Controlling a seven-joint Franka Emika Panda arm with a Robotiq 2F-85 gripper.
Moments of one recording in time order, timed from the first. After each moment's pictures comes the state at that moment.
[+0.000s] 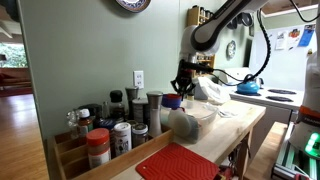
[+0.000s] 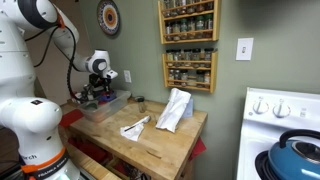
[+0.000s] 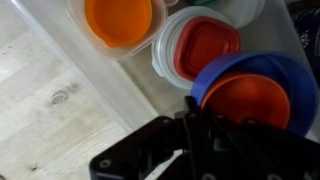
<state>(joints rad) 0.21 0.07 0.26 -2.34 0.19 2.51 0.86</state>
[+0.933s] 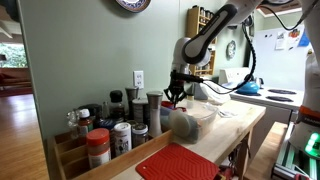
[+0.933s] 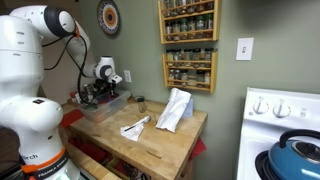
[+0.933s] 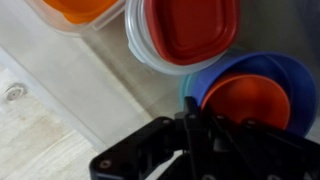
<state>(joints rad) 0.26 0.25 0.20 -2.23 0.13 2.60 0.91</state>
